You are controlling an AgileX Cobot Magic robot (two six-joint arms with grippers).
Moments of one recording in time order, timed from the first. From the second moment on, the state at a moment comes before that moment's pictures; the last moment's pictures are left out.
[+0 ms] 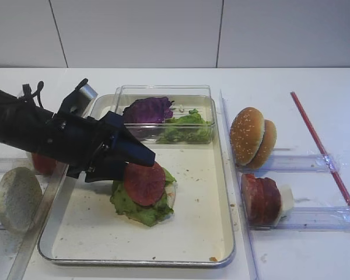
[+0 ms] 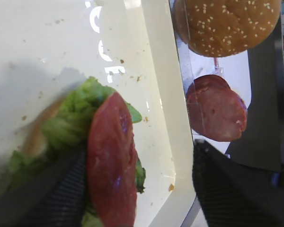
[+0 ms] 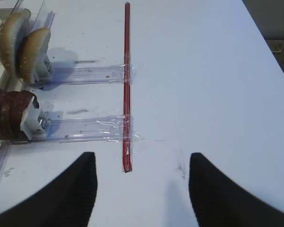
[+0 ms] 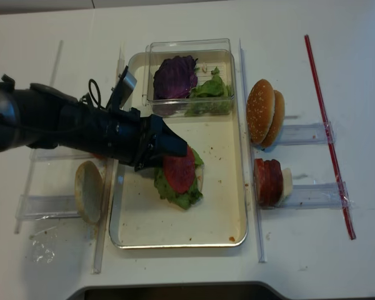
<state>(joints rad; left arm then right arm) -0.18 1.77 -0.87 -1.34 1.02 0.96 -0.08 -0.02 -0.47 0.08 1.14 -0.04</state>
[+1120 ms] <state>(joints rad) -0.18 1.64 -1.05 -0.91 0.98 0.66 -0.08 -0.02 -0.47 0.08 1.14 -0.02</state>
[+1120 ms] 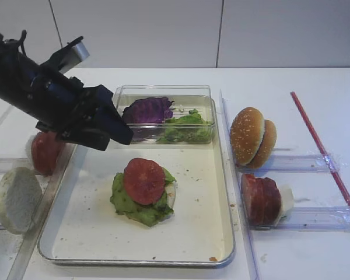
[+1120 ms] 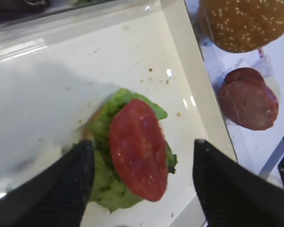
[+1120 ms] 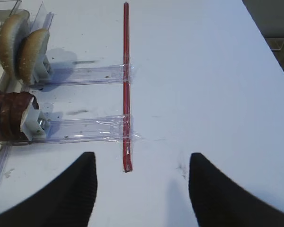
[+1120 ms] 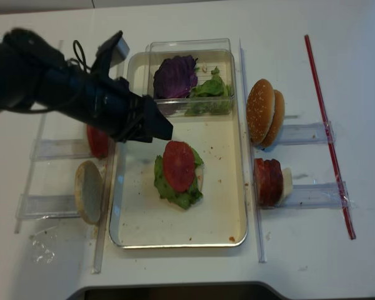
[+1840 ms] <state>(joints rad) -0.18 1.64 -1.34 -0.52 1.12 0.37 -0.08 -0.02 -0.47 0.08 1.14 -0.02</state>
